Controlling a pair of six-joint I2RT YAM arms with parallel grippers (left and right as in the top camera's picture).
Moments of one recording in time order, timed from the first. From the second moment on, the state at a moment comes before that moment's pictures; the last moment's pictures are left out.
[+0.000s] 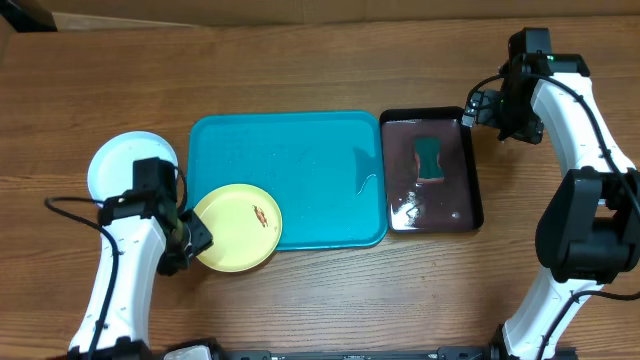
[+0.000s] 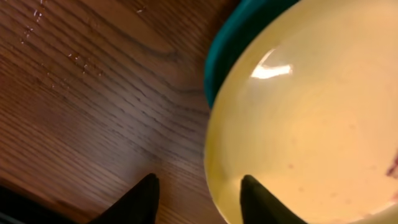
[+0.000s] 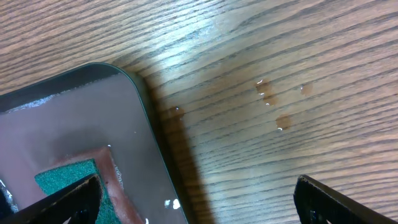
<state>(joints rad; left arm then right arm) 0.18 1.35 0.85 -1.04 -0.05 -0.53 -0.06 2.05 1.71 -1.05 0.00 0.23</state>
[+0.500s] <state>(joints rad) 0.22 1.39 0.80 -0.92 -0.06 -0.52 -0.06 2.05 1.71 -1.05 0.00 0.23</state>
